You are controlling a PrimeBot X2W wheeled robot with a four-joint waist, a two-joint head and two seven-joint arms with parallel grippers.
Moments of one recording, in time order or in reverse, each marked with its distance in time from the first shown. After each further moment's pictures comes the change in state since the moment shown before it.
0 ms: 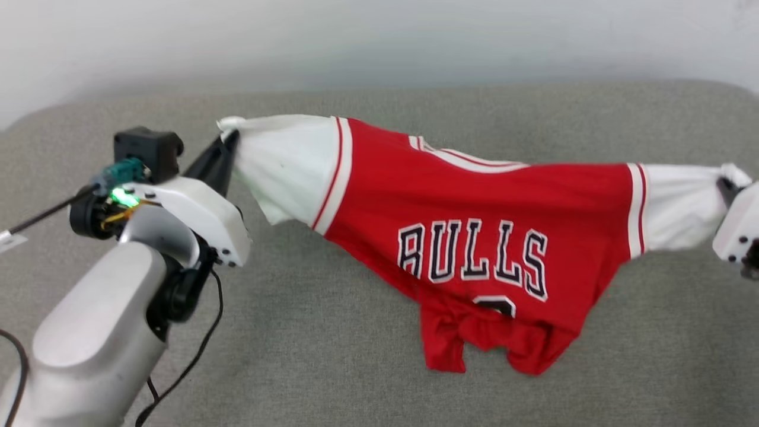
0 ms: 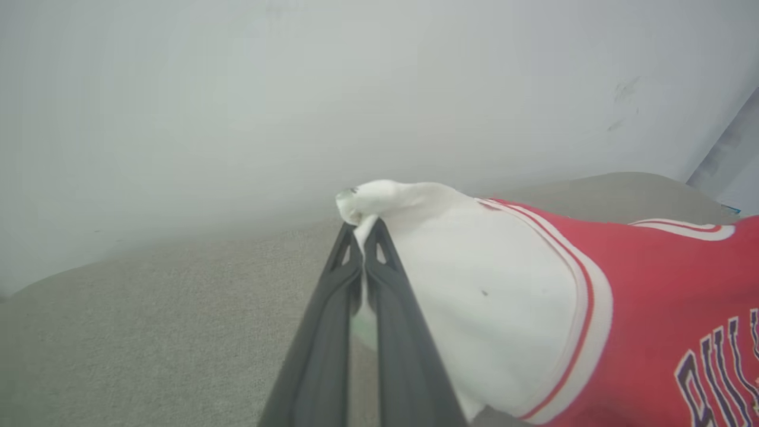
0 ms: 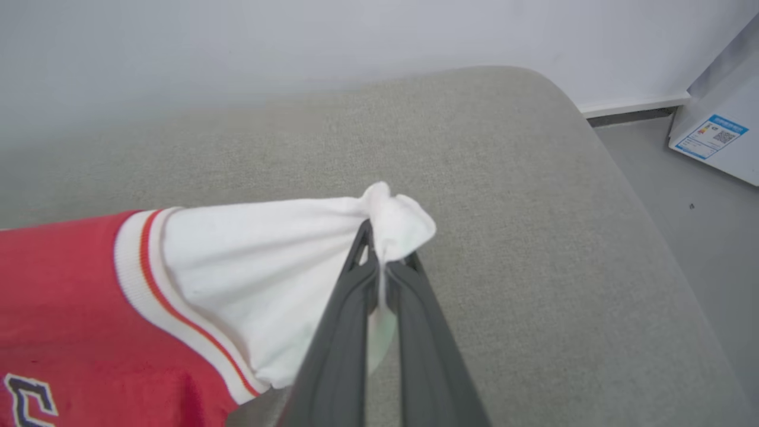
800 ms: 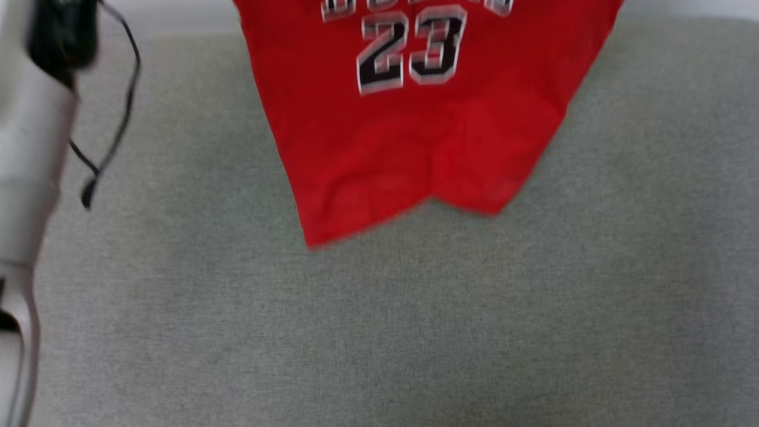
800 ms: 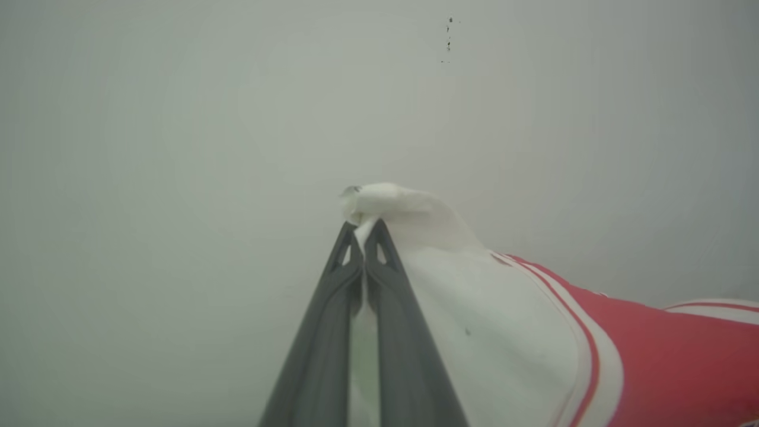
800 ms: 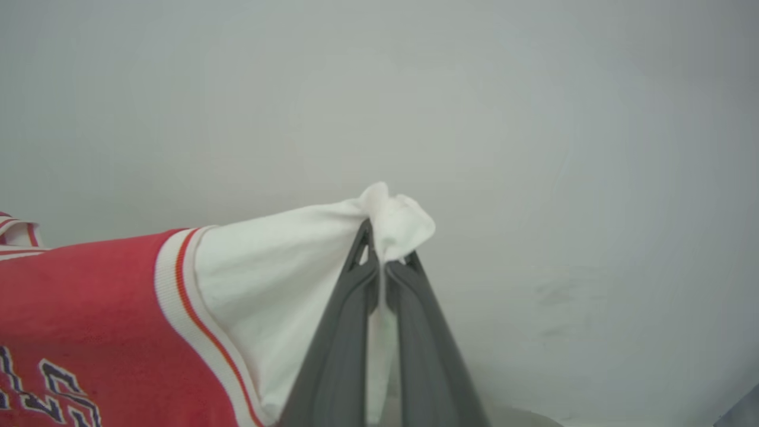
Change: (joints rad) left arm -0.639 -0.100 0.105 0.494 0.041 -0.101 -0.171; right arm -0.655 -0.024 0.254 0.177 -0.032 0.000 -0.327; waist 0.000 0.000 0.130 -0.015
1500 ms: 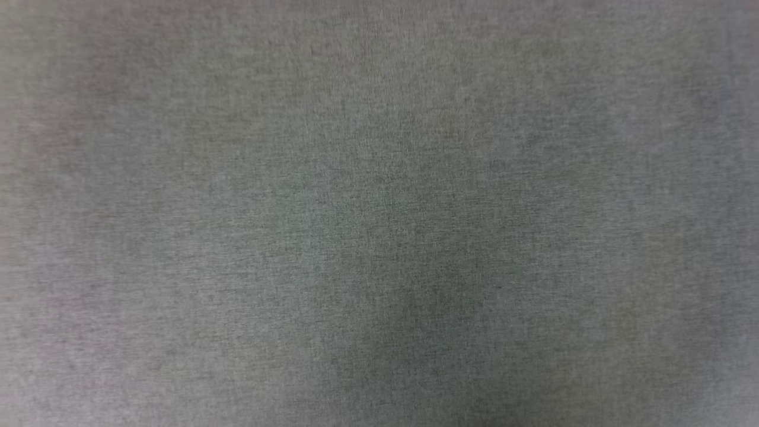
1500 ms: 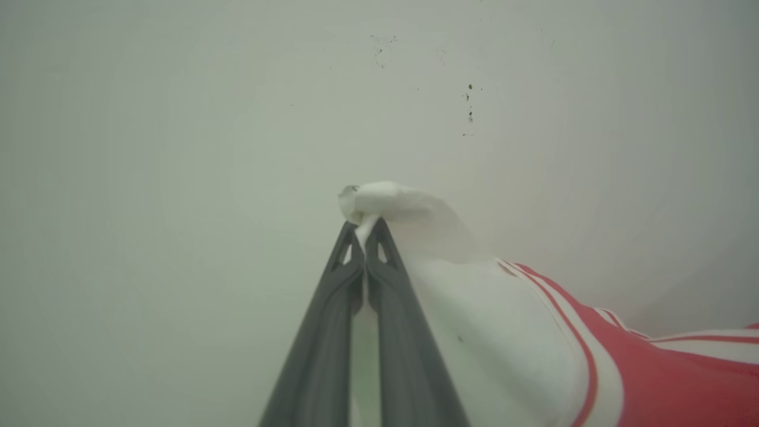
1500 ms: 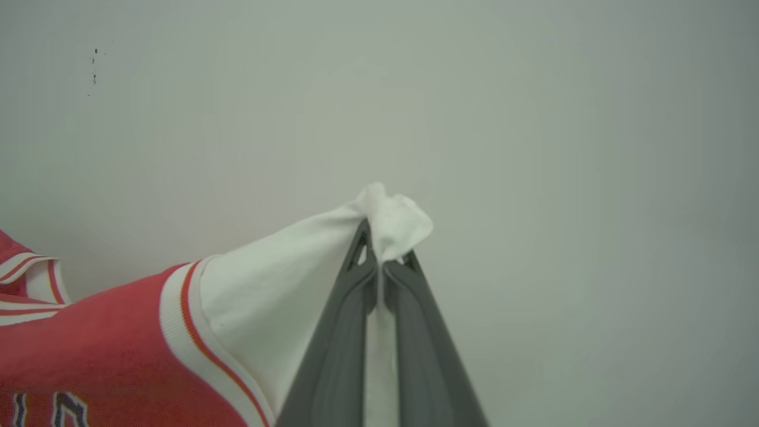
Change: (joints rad) left arm -0.521 0.042 0.042 0.016 0.097 -0.026 -0.085; right arm -0.574 -0.003 0.037 0.063 -0.054 0.000 -0.188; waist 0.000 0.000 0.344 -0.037
